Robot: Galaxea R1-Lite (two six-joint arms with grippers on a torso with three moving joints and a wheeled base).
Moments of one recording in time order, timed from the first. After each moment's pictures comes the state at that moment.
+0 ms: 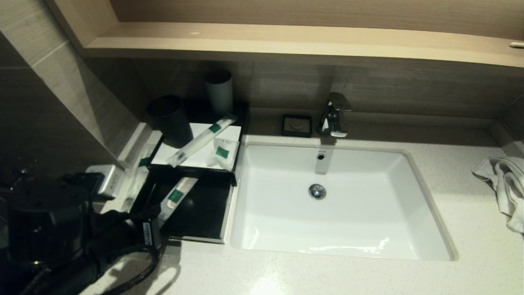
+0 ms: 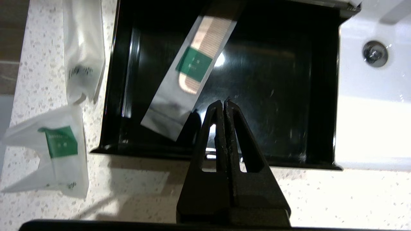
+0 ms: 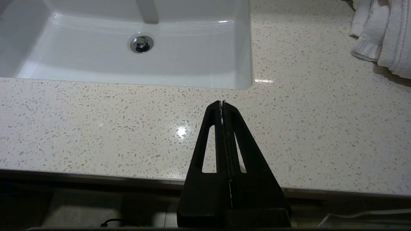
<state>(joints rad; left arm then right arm) -0.53 1.35 -0.39 -0.61 0.35 -0.24 0.00 0.00 0.00 0.00 0.00 0.00</state>
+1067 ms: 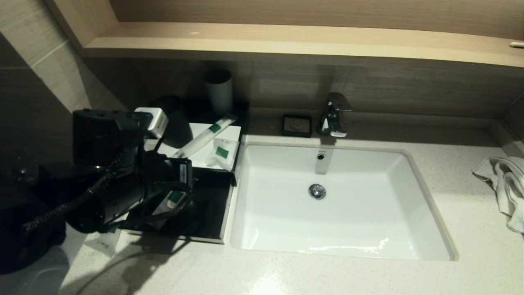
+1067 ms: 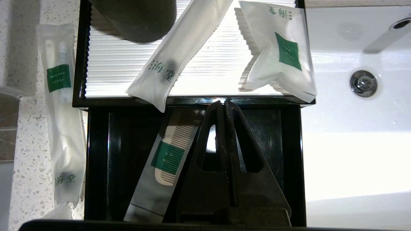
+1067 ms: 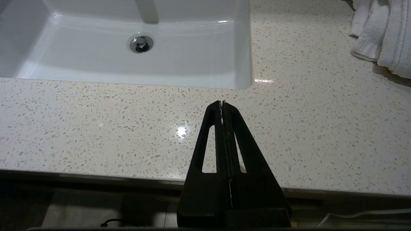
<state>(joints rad) -0.51 1.52 -0.83 -0.39 0.31 -0.11 0.00 0.00 0.00 0.00 0.00 0.00</state>
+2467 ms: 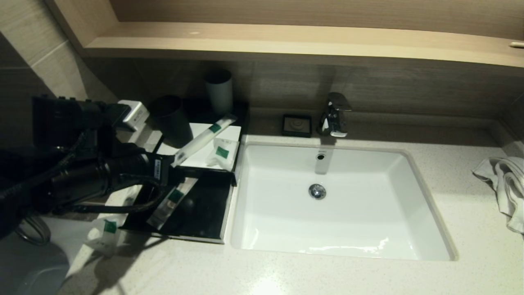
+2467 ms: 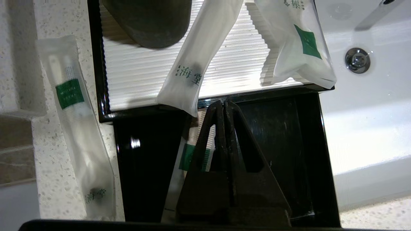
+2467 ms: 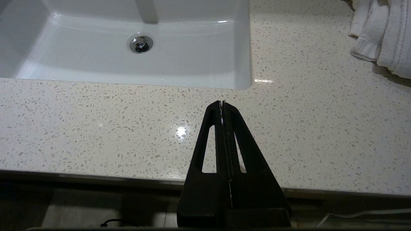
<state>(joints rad) -0.30 1.49 -0.86 -0.30 -0.01 0.02 0.00 0.00 0.00 0.00 0.00 0.00</state>
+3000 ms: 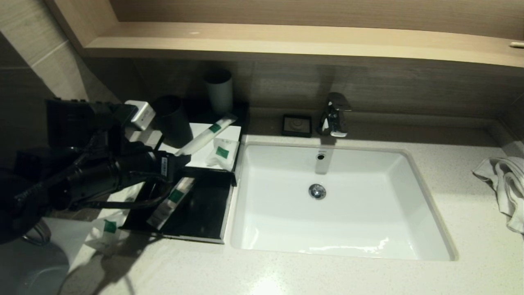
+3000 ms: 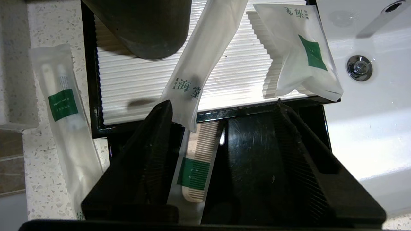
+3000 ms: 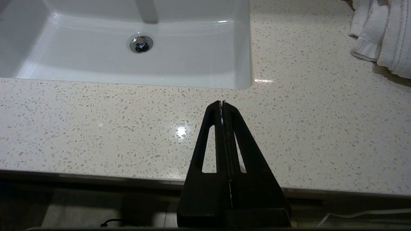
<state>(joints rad) -0.30 1.54 -0.86 -0.38 -0.01 0.02 0.00 0.00 0.00 0.00 0.00 0.00</state>
